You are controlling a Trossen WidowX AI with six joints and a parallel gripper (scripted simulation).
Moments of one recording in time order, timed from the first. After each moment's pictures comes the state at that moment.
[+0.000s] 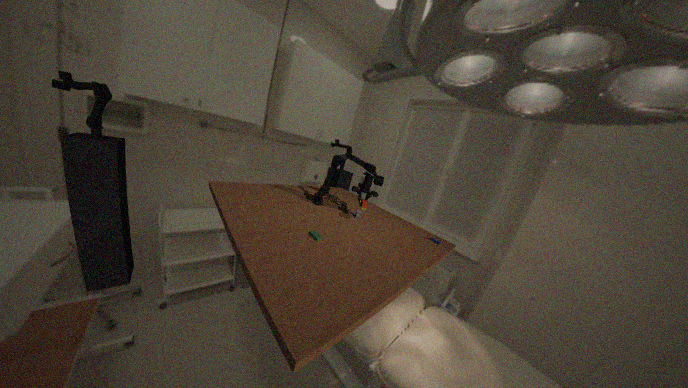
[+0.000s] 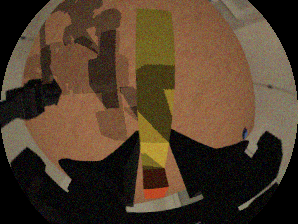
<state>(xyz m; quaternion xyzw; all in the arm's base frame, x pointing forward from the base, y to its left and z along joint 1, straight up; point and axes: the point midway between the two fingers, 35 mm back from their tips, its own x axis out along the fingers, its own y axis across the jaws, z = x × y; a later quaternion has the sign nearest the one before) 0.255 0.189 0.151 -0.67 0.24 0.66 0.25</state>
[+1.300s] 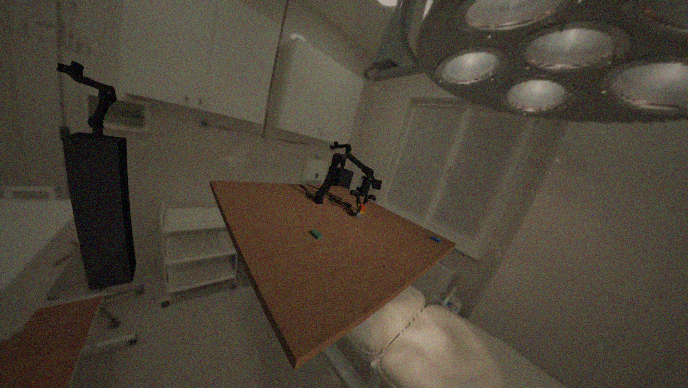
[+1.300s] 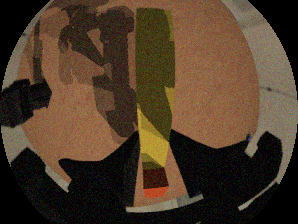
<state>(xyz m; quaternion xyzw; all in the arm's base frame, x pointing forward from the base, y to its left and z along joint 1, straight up) 0.249 0.189 0.110 -0.67 0.23 0.66 0.25</state>
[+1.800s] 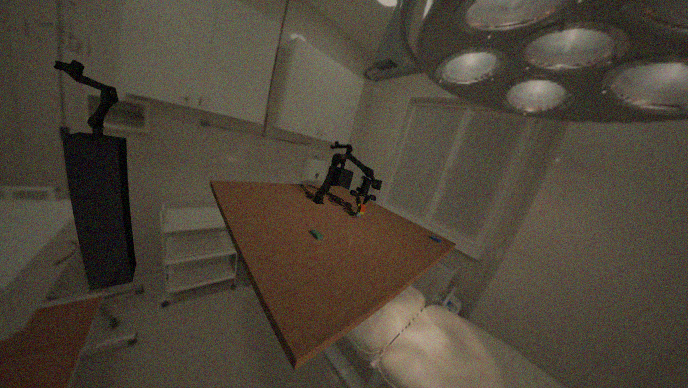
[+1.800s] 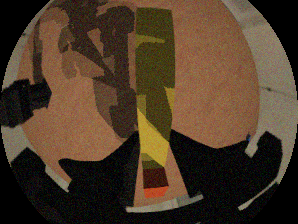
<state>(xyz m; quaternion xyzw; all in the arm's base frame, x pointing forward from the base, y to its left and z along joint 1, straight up) 0.249 0.189 0.109 -0.67 0.23 0.66 0.25</state>
